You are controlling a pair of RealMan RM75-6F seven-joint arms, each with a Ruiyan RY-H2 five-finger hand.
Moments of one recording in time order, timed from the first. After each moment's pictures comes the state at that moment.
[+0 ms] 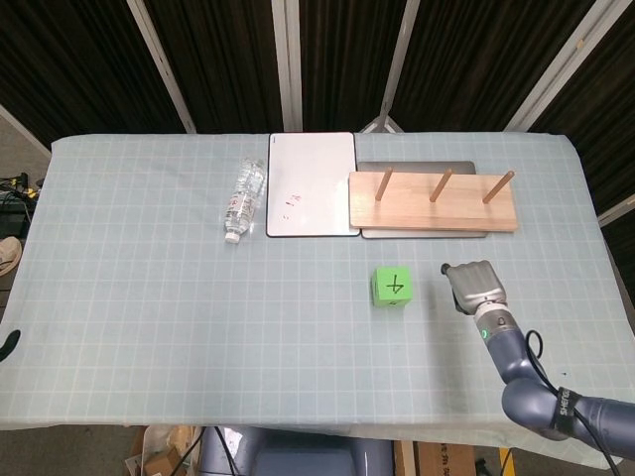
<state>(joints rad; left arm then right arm) 0.00 -1.06 -0.13 -1.69 1.39 1.59 -0.01 0.88 -1.14 0.09 -1.83 -0.33 0.90 -0.92</state>
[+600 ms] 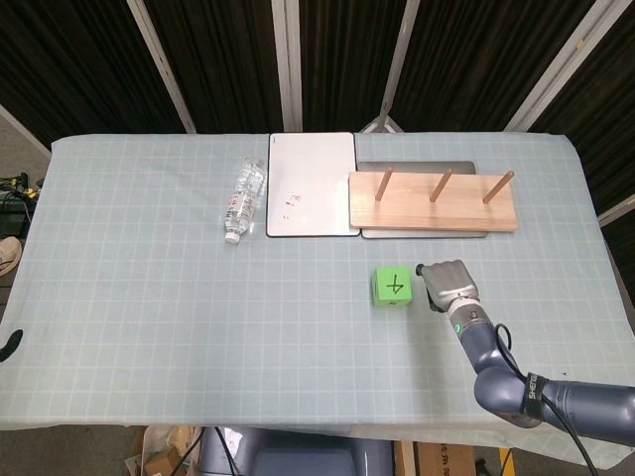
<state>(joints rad) -0.01 -1.07 -0.12 -1.69 1.38 1.58 0.01 1.01 -1.19 0.07 -1.82 -0.23 0.89 -0.87</state>
